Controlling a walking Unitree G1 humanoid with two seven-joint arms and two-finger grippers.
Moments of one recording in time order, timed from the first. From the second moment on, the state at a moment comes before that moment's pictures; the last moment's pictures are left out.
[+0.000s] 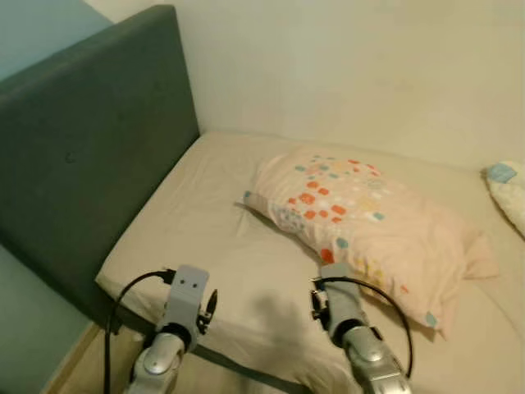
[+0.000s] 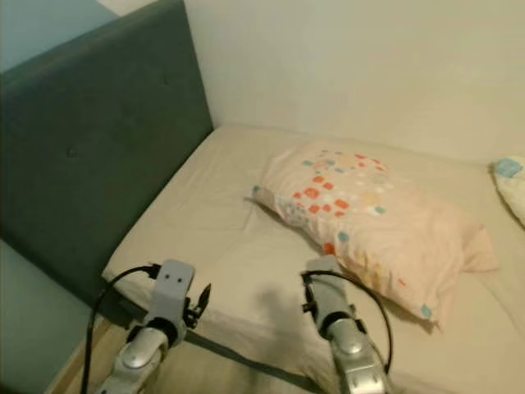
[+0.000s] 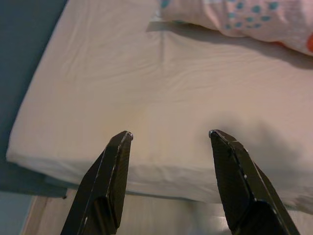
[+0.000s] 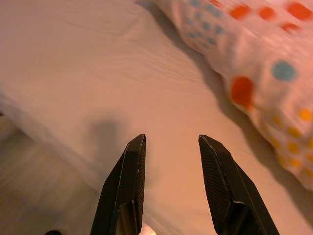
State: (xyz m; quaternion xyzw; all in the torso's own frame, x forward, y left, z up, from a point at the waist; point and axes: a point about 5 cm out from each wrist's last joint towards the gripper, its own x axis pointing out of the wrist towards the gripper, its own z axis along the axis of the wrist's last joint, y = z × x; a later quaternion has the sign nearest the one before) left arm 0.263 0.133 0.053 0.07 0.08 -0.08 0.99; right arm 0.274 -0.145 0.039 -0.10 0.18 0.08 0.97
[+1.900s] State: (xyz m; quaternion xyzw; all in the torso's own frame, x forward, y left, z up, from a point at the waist) left arm 0.262 0.136 0.054 0.07 0.07 -0.07 0.99; right arm 0.291 -0.190 0.058 -0.08 0.13 -0.04 0.99
